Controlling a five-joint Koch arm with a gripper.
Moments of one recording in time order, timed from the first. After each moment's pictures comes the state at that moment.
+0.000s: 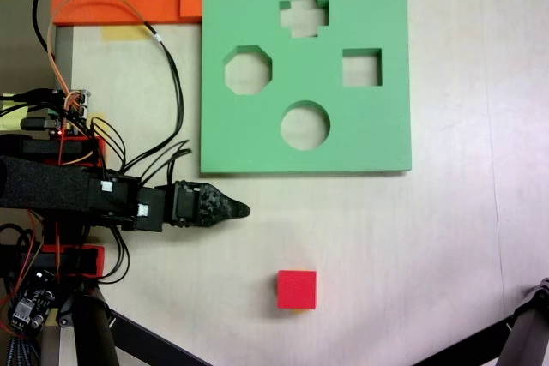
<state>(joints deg) 3.0 128.7 175.5 -1.7 -2.7</state>
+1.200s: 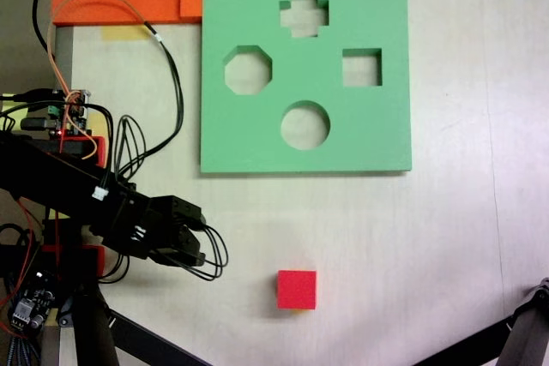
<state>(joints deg) 22.9 124.4 113.6 80.9 64.7</state>
